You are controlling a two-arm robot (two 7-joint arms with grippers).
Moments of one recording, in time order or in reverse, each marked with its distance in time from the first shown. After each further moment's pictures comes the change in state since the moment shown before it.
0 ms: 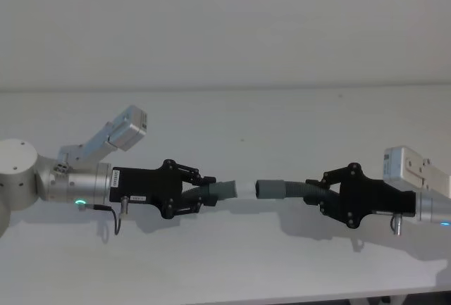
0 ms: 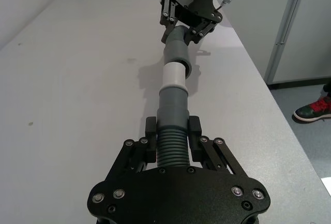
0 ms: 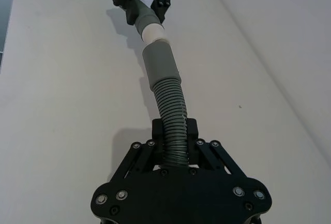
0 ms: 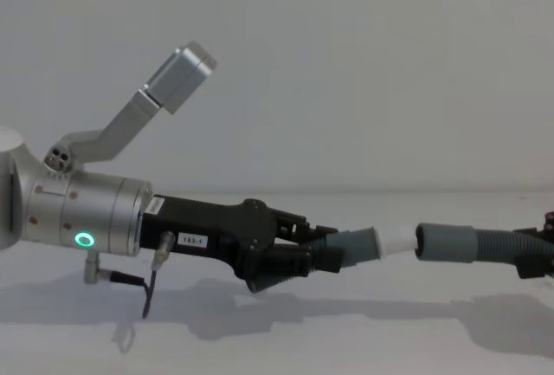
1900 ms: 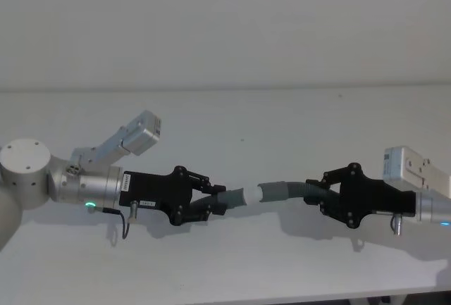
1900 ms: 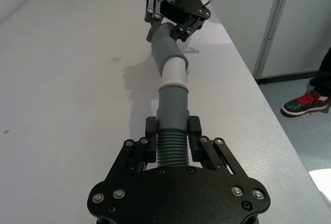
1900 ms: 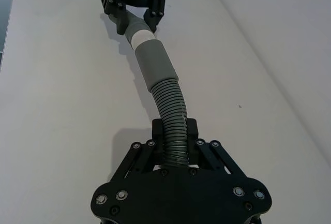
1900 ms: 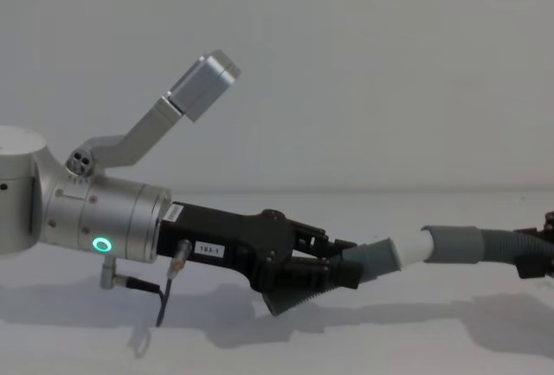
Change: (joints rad) left arm -0.014 -0.031 0.019 0.026 0.019 0.005 -0.026; right arm 0.000 0.000 0.000 0.000 0.000 0.000 0.000
